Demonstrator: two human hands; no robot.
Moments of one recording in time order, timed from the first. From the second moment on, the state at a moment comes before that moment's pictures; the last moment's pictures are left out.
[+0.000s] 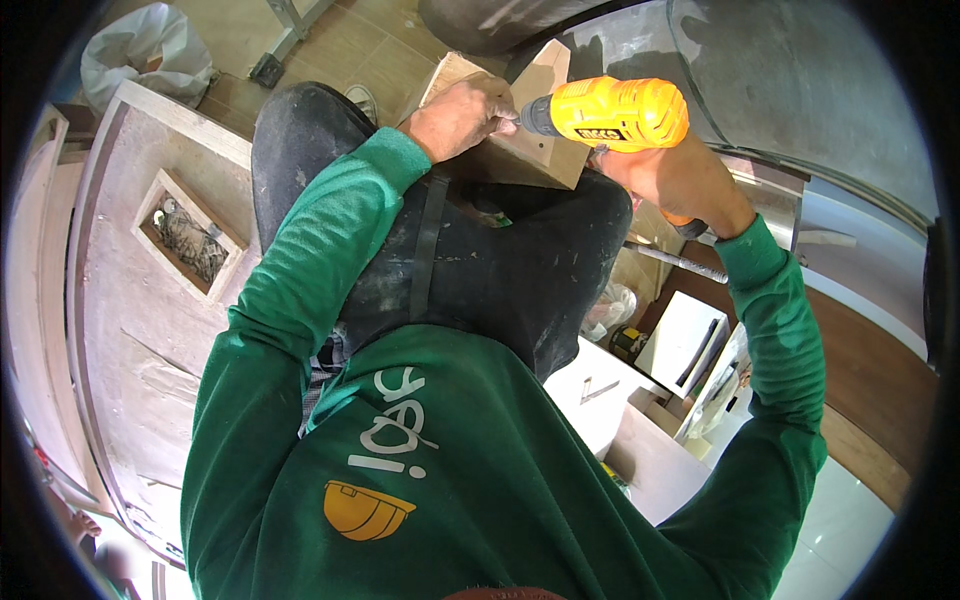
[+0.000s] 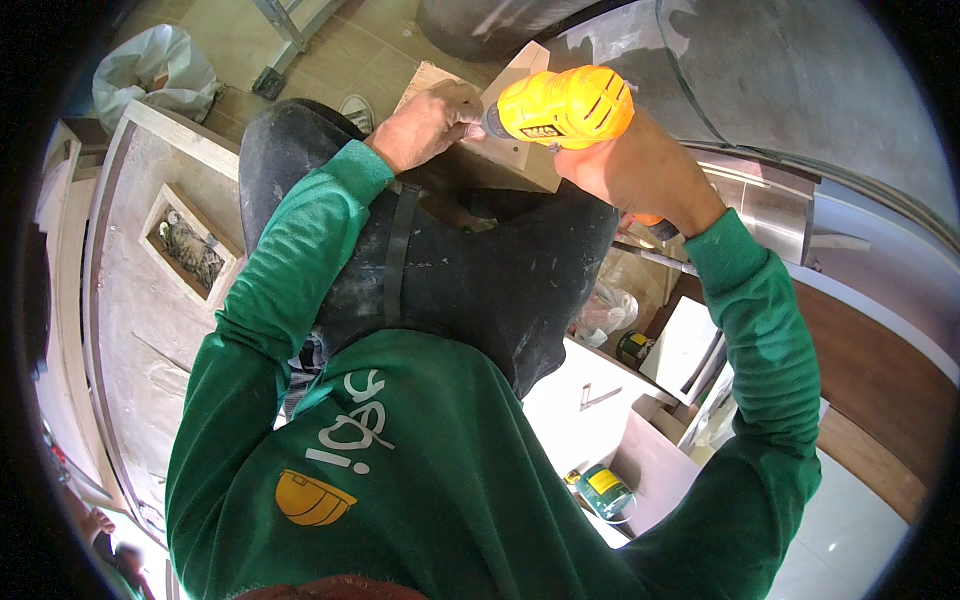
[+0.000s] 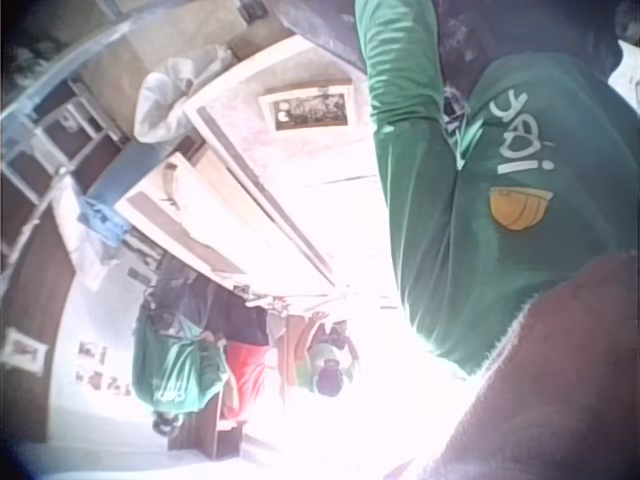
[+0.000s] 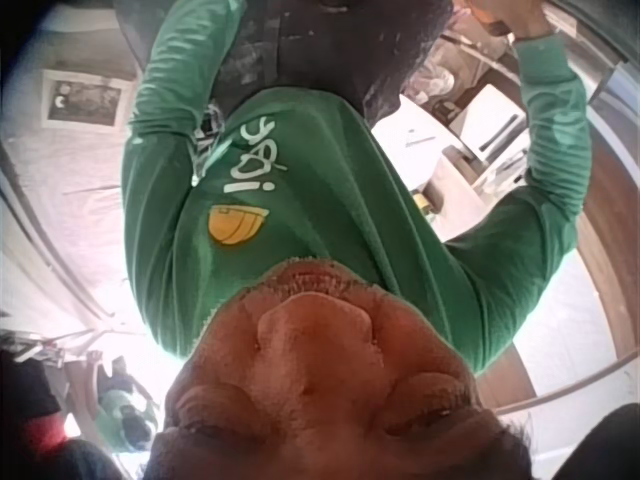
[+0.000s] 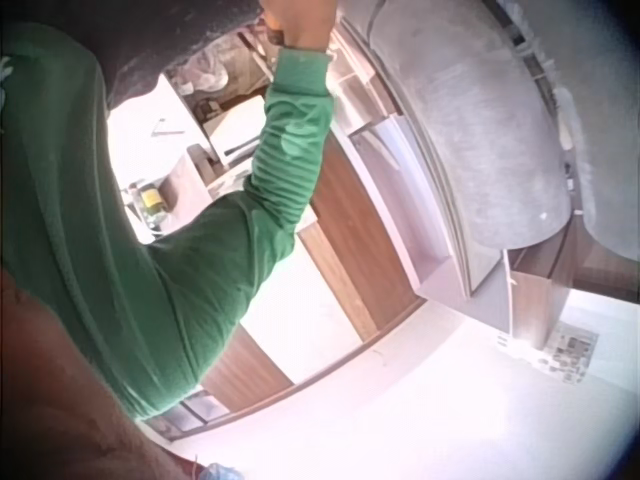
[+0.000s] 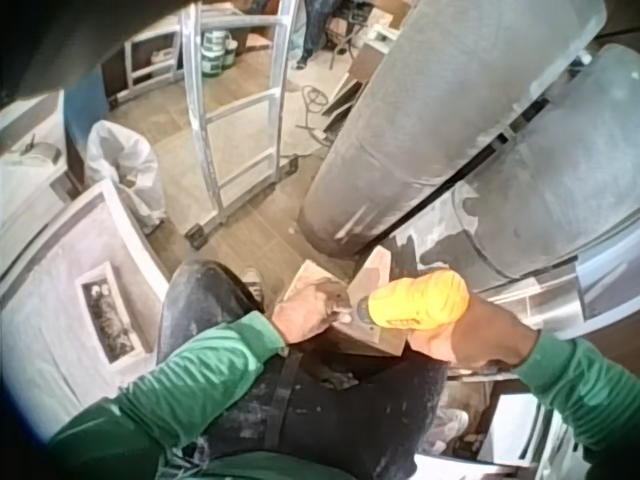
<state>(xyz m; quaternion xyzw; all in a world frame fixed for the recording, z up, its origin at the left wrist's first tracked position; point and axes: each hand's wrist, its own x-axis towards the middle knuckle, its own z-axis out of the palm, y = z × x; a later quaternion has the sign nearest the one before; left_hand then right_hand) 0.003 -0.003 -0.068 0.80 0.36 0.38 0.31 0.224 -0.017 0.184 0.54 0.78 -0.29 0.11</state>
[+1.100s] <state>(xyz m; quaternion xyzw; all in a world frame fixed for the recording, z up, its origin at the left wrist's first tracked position) 0.016 0.115 -0.034 0.83 0.32 -0.03 0.46 0.221 0.035 0.202 0.46 0.78 -0.31 0.27</state>
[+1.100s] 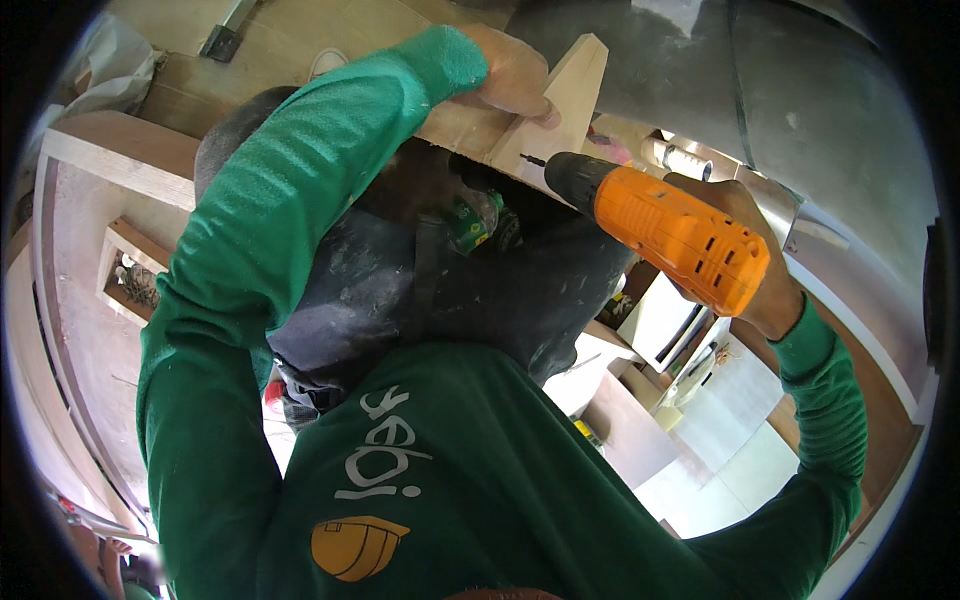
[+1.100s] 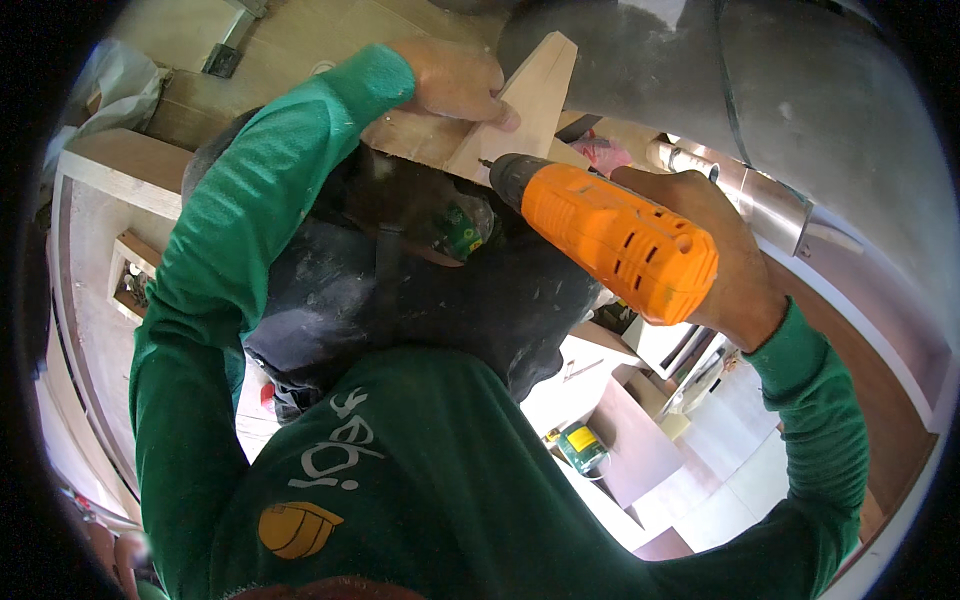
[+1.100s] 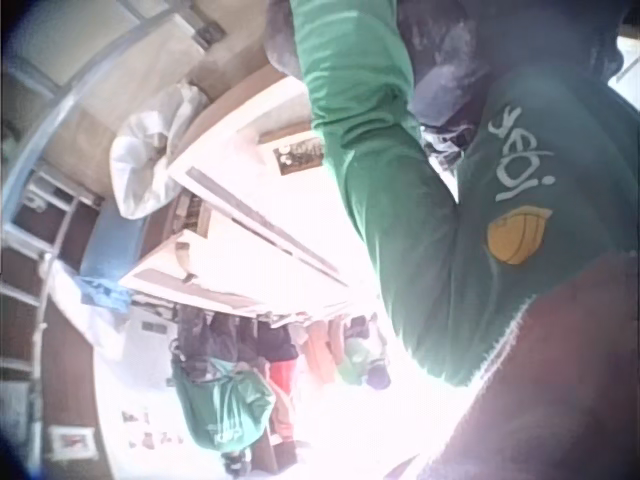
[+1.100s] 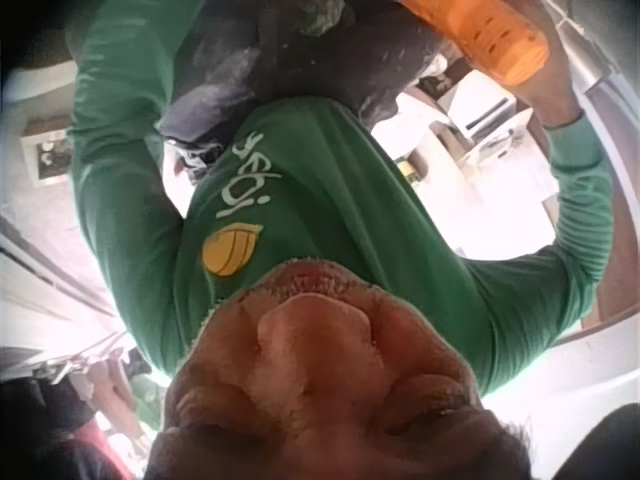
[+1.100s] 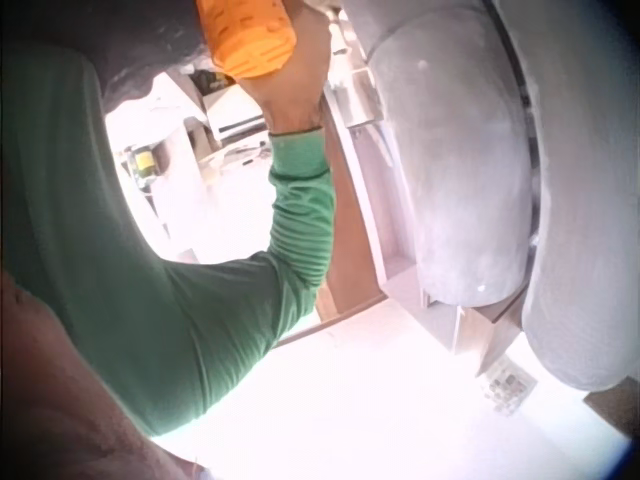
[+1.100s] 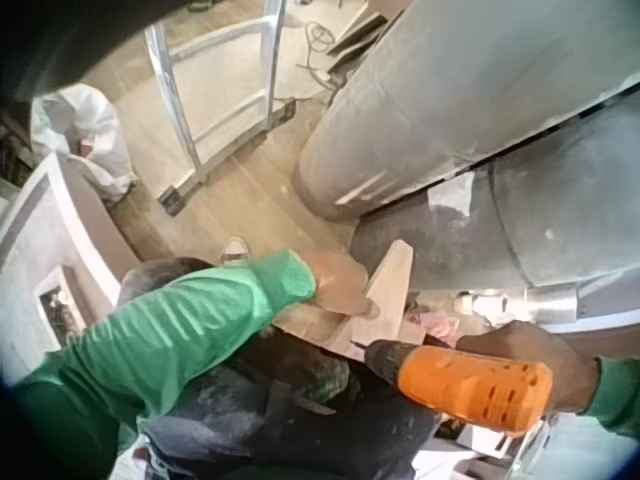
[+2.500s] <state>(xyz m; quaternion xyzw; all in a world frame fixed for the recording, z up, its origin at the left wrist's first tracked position) -0.259 -0.141 0.009 0.56 0.69 0.43 0.17 0.348 -0.160 0.048 0.77 0.47 -0.32 -0.28</state>
